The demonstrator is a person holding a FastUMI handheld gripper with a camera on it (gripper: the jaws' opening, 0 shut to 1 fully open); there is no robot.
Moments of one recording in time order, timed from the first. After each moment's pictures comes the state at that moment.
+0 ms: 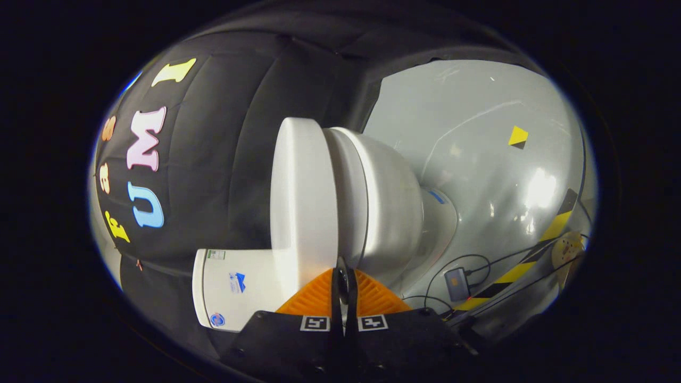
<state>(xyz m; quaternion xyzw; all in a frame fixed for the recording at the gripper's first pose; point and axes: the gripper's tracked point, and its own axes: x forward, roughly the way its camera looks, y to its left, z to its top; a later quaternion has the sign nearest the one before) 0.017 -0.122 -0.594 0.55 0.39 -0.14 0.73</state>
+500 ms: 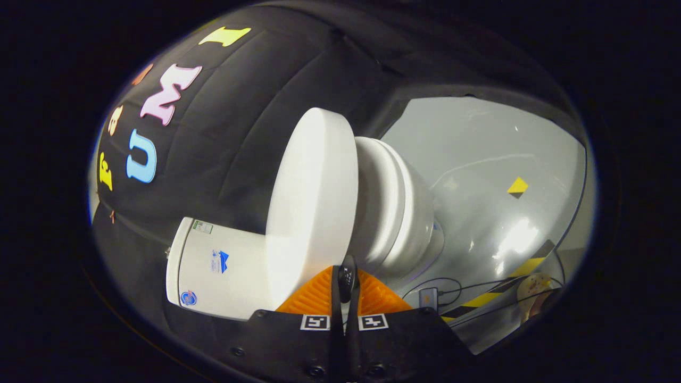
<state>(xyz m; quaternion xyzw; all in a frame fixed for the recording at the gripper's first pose) 0.032 -0.108 -0.543 0.40 0.41 -0.13 0.81</state>
